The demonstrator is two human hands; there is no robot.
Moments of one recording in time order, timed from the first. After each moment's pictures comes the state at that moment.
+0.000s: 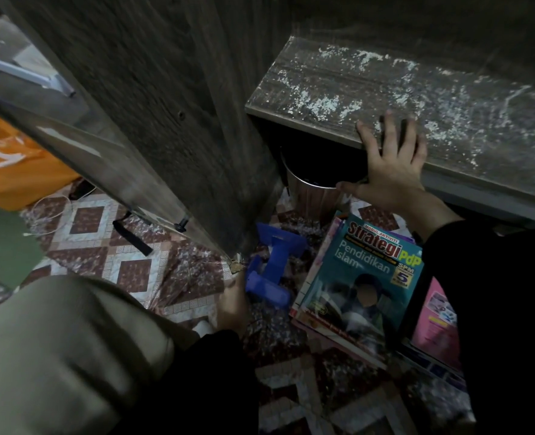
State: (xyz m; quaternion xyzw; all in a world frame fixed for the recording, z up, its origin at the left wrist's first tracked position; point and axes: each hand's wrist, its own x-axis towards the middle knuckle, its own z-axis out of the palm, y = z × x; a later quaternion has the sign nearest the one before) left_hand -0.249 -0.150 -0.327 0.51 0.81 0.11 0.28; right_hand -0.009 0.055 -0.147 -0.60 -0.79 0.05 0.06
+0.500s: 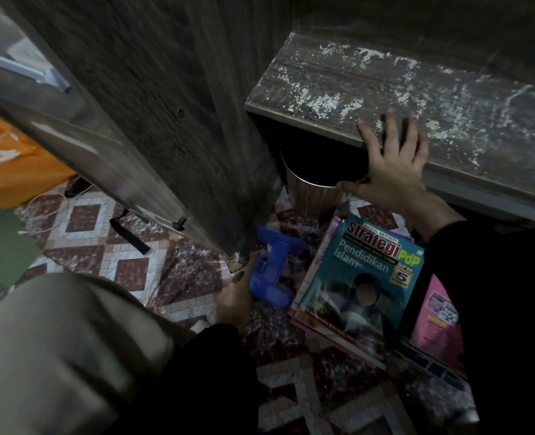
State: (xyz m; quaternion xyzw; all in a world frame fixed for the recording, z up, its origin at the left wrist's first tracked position) left_hand -0.250 -0.140 -0.322 0.56 0.77 0.03 0.28; right_hand -0.009 0.056 -0.148 -0.60 -0.80 0.04 0.05
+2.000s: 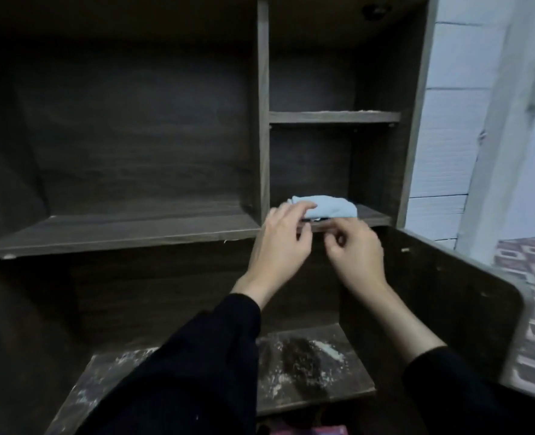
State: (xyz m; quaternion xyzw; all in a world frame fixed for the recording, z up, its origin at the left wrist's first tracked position) left_hand 0.118 -0.003 0.230 0.83 0.25 0.48 0.09; right_hand 0.241 -0.057 0.211 -0.67 -0.53 -0.16 0.49
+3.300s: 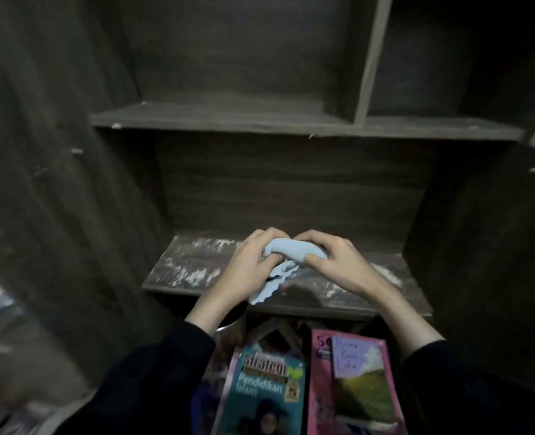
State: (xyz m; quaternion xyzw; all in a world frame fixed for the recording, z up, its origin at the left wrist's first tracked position) left_hand -0.040 -0.029 0.076 0.81 0.40 0.37 0.23; right_hand 0.141 -0.057 0.092 -0.57 -0.73 0.20 0.32
